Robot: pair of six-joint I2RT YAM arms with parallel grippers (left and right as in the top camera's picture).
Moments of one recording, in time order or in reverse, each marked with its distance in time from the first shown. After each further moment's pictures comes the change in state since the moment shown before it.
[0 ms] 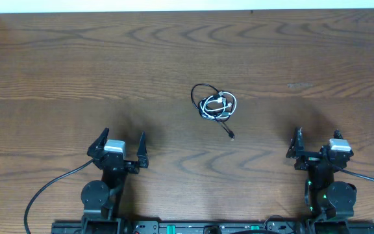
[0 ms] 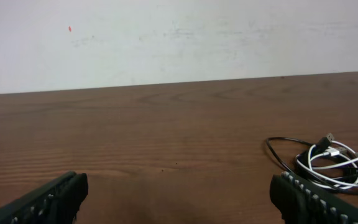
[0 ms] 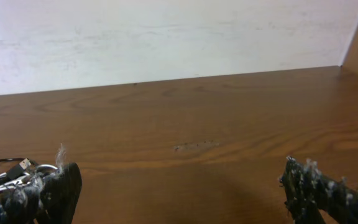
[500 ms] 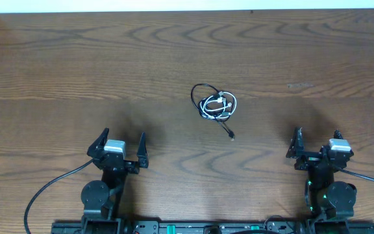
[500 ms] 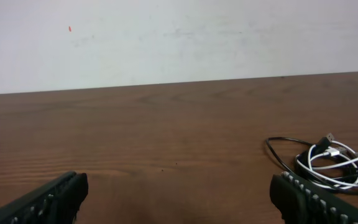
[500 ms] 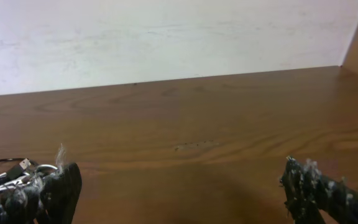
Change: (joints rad) left arm 0.000 0.000 0.000 0.000 0.000 0.000; right arm 0.000 0.000 0.000 0.000 0.000 0.000
